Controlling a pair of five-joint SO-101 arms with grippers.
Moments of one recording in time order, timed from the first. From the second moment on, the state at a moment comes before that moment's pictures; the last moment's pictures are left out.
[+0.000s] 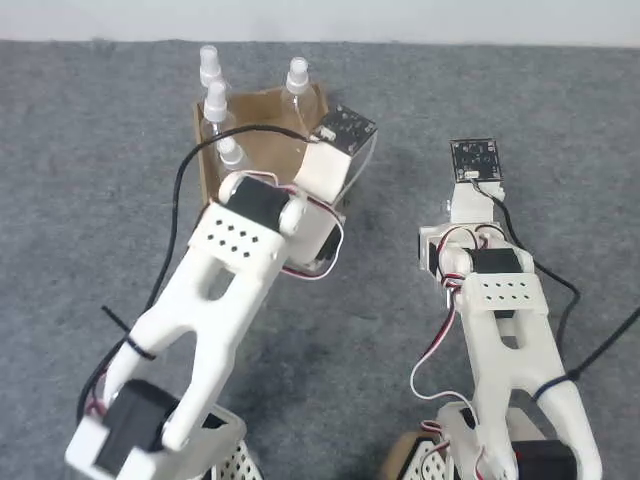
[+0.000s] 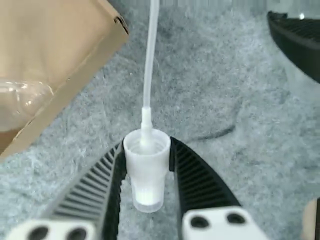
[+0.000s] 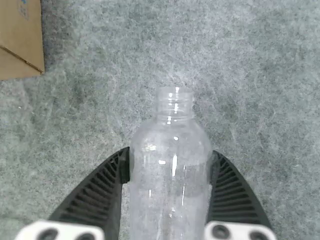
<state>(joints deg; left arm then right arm) 21.5 -12.9 16.9 81.4 -0.5 -5.7 -27.9 51.0 42.1 -0.7</state>
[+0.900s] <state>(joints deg) 7.7 -40.4 29.0 75.3 24.9 -5.7 -27.9 51.0 42.1 -0.7</state>
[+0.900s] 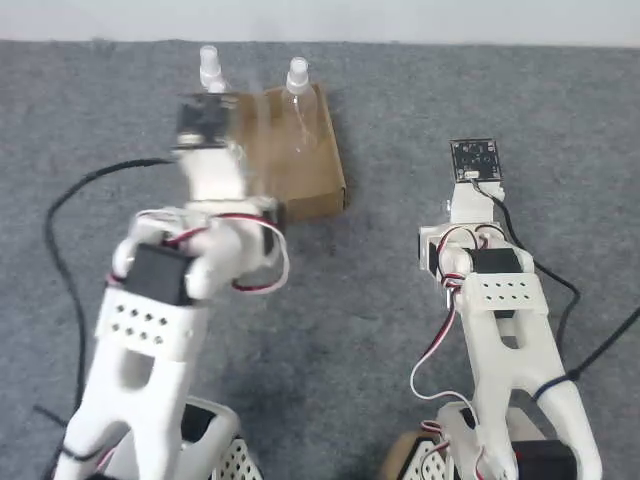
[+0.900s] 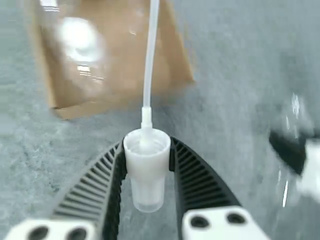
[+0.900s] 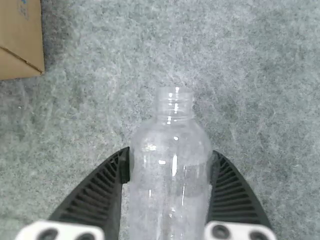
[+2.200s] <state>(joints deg) -9.8 -43.6 46.1 73.6 62.5 -5.7 -27.9 51.0 42.1 -0.7</state>
